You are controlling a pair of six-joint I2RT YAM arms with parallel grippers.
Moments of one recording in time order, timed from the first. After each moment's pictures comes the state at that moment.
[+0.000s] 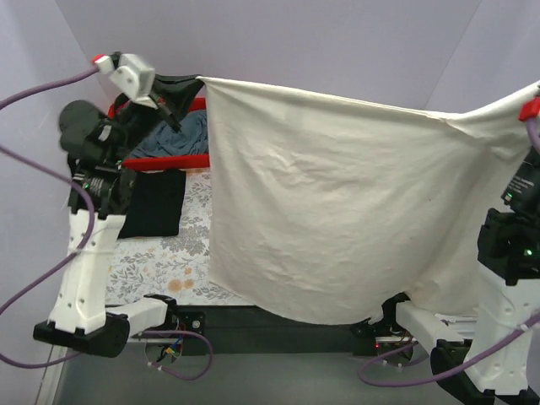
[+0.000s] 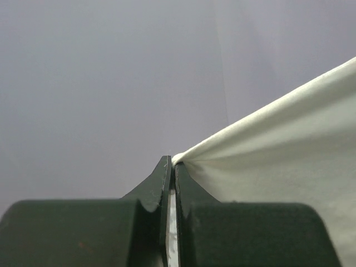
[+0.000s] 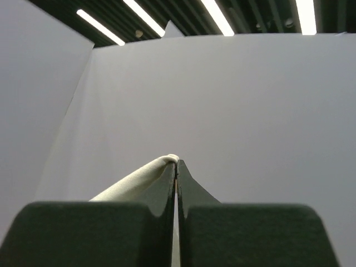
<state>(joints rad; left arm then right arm) -0.23 1.15 1.73 -0.12 0.57 -0.01 0.05 0.95 1.81 0.13 0.32 -0.92</state>
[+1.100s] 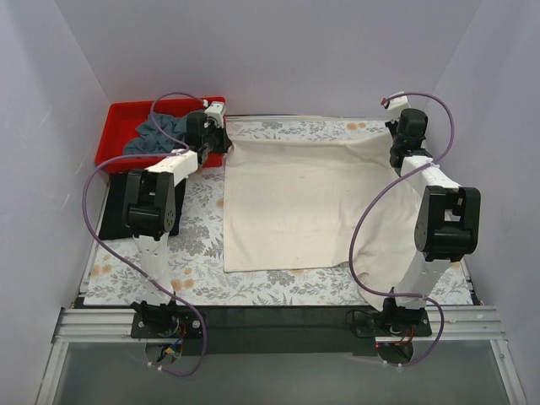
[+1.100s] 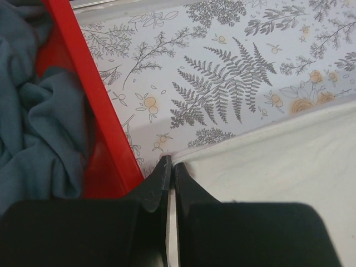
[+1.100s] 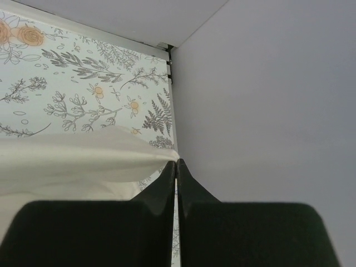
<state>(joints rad) -0.18 2.13 1.53 0.13 0.26 -0.06 -0.03 1.81 1.29 0.23 0.29 -0.58</state>
